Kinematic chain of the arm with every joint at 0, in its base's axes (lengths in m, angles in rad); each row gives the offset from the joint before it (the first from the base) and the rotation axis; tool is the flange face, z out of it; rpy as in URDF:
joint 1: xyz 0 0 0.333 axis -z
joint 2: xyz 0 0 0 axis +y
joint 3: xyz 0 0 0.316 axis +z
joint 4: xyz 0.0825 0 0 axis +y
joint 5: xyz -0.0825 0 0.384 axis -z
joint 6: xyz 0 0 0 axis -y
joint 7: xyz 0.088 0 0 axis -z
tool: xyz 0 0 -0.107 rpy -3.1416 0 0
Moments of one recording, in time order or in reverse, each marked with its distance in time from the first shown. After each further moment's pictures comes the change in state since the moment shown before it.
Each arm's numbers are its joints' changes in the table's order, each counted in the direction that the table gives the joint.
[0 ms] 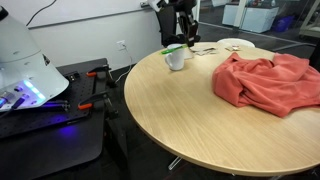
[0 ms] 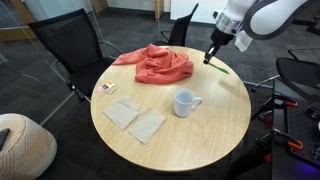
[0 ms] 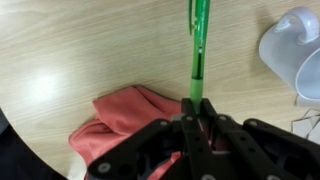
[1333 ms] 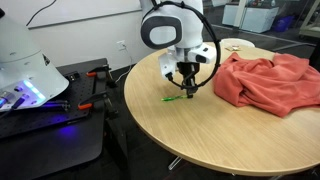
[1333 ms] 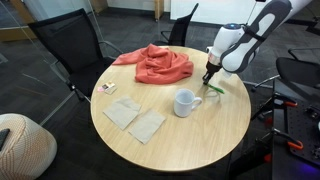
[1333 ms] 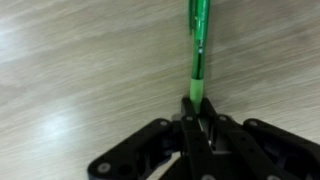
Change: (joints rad) arm 0.137 0.518 0.015 -0.187 -0.015 0.200 -0.043
